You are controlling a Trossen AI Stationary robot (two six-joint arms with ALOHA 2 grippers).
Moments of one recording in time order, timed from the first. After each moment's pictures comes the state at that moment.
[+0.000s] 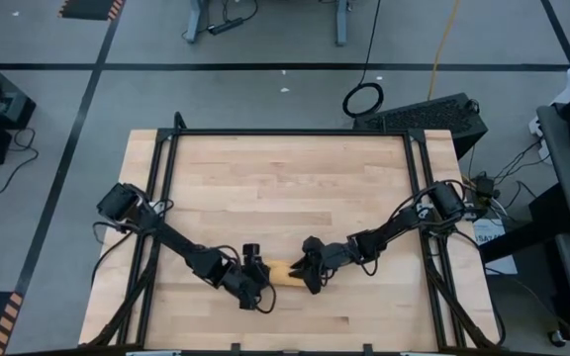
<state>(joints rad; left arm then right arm) -0.54 1.85 0.96 -0.12 -0.36 -0.35 0.33 1.97 0.73 0.73 0.10 0.85</state>
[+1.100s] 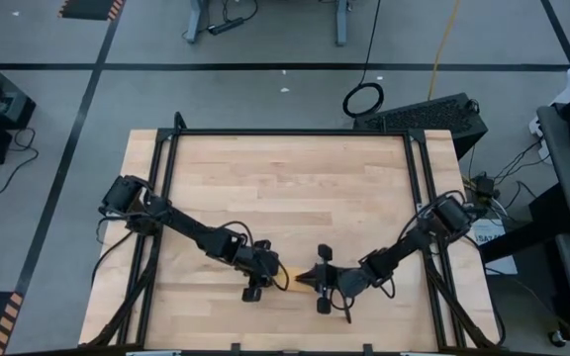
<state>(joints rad) -0.35 1.85 0.96 -0.06 0.13 -0.31 0.56 1.98 0.72 0.87 0.55 0.31</state>
